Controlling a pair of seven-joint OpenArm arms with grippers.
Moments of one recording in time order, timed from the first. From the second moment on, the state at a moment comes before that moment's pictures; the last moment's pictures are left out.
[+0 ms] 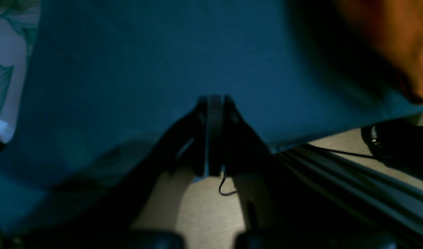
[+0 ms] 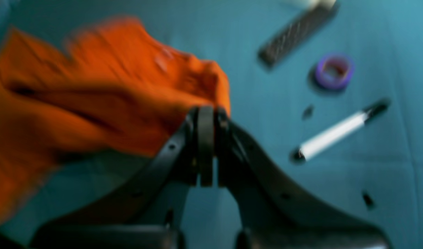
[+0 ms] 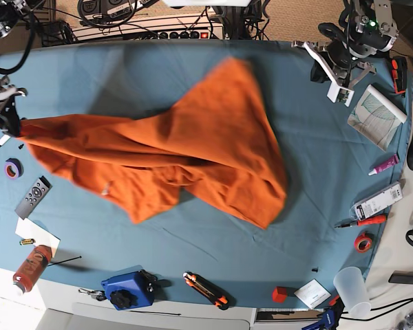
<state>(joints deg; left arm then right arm) 34.1 -9.2 -13.5 122.6 -23.6 -19.7 58.3 -13.5 23.3 62.6 109.1 64.7 39.9 -74.8</state>
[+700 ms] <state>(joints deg) 35.3 -4.4 3.0 125.9 -29.9 -15.5 51.2 -11.1 23.3 63.5 109.1 66.9 39.9 -77.0</state>
